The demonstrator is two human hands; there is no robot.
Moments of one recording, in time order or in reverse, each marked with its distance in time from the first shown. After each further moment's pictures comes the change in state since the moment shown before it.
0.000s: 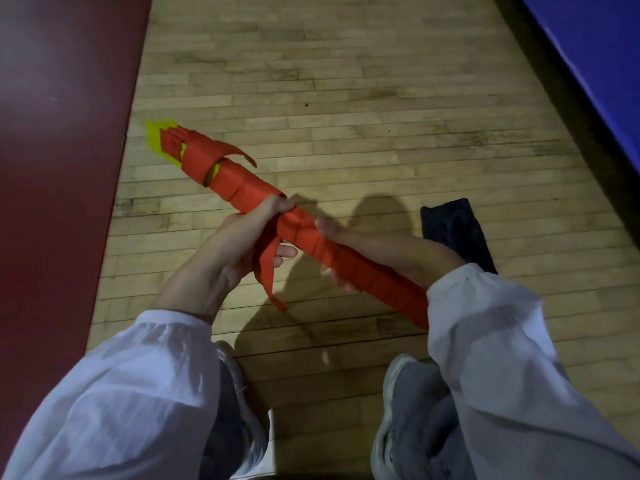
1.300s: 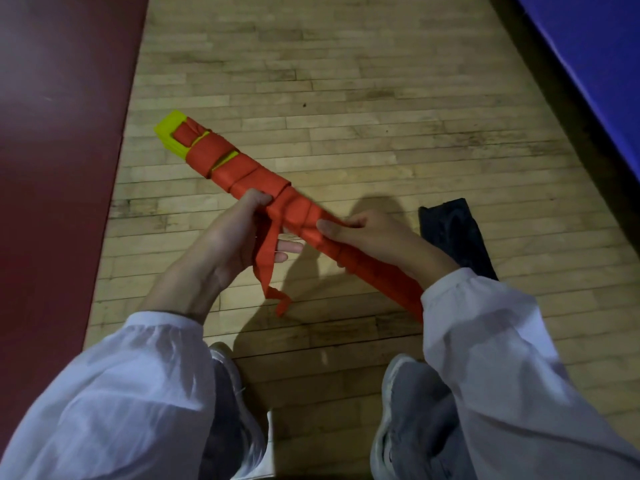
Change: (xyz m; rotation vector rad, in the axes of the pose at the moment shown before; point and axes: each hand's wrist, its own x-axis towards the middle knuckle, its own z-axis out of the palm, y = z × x) left_hand 0.007 0.003 -0.008 -0.088 -0.169 -0.001; right_hand 0.001 0.000 -0.002 -0.117 0.376 -0.121
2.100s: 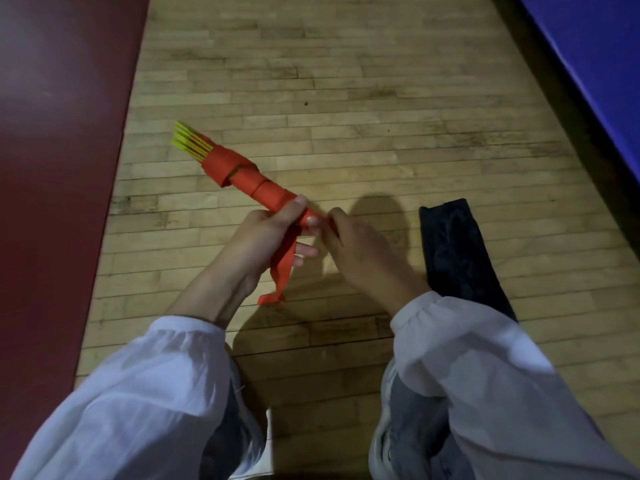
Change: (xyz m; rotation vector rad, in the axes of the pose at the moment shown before) left_hand -0.002 -0.013 0.020 0.149 0.093 0.107; right_hand 0.002 0.005 0.037 -0.399 0.255 -0.267
